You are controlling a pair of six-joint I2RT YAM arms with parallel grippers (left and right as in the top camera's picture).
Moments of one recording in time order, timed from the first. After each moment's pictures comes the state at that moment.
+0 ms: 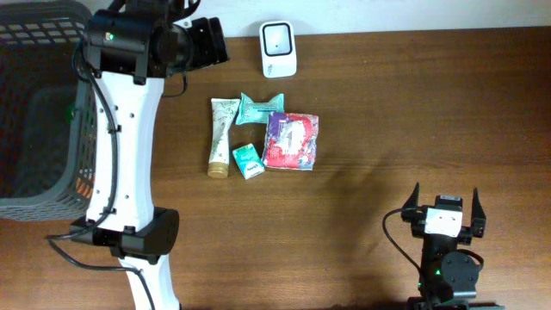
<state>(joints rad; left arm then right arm) -0.23 2.09 2.71 -1.54 0.01 -0.41 -0.02 0.01 0.01 -0.05 0.29 -0.34</state>
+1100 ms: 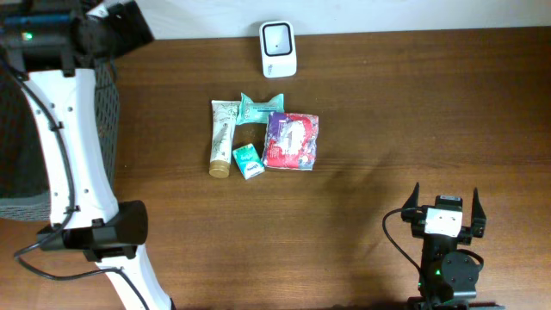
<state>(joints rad) 0.06 2.09 2.71 -1.44 -0.01 -0.36 -0.02 0.01 0.01 -0.05 0.29 -0.34</state>
